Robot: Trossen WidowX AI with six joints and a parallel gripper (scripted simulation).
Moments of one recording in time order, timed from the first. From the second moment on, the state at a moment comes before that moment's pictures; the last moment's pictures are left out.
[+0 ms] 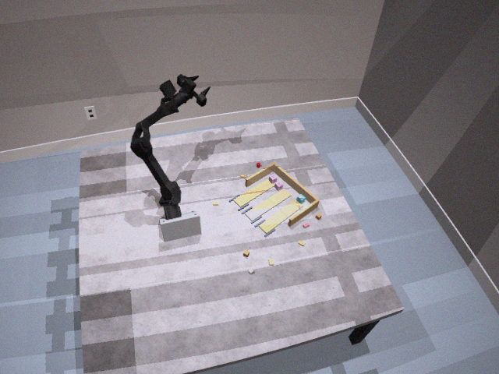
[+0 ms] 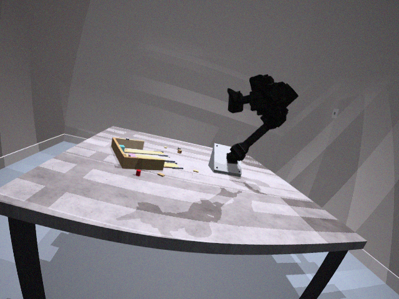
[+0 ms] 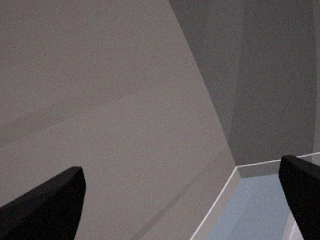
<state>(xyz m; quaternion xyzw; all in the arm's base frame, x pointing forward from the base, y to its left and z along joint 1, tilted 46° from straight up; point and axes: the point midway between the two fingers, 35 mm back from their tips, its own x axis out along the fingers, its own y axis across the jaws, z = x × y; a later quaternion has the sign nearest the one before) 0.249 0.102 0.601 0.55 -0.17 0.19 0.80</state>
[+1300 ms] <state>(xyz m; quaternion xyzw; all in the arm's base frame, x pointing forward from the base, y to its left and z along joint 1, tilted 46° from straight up) 0.302 -0.125 0.112 0.37 0.25 0.07 0.89</state>
